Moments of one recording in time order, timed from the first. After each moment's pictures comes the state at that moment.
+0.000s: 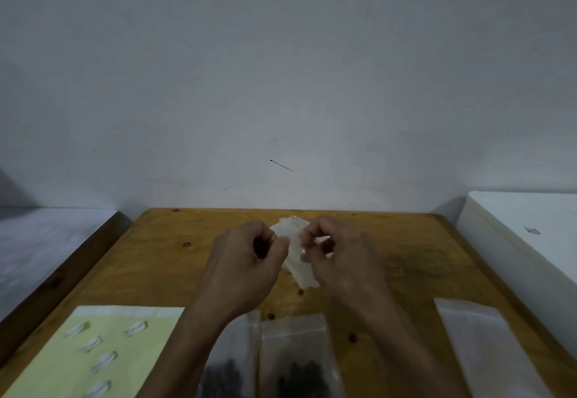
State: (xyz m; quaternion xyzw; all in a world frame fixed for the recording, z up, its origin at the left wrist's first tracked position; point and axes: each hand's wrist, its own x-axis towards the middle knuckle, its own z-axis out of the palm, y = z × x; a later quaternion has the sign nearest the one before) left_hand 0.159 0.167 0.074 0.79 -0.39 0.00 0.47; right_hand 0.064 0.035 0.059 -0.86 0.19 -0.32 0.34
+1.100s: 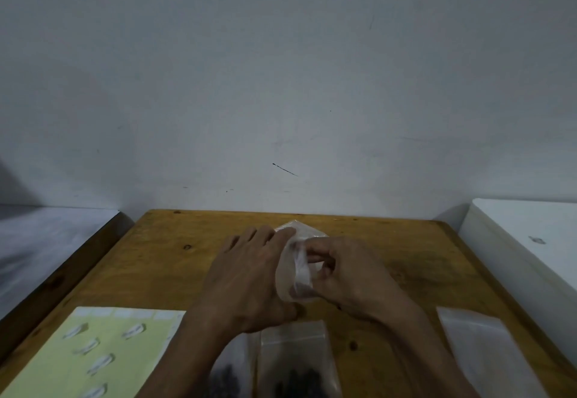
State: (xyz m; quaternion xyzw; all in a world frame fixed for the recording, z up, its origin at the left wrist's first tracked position) left_hand 0.178 0.160 0.052 0.83 -0.53 0.07 0.13; right_hand 0.057 0.018 0.068 -0.94 0.15 -0.16 0.28
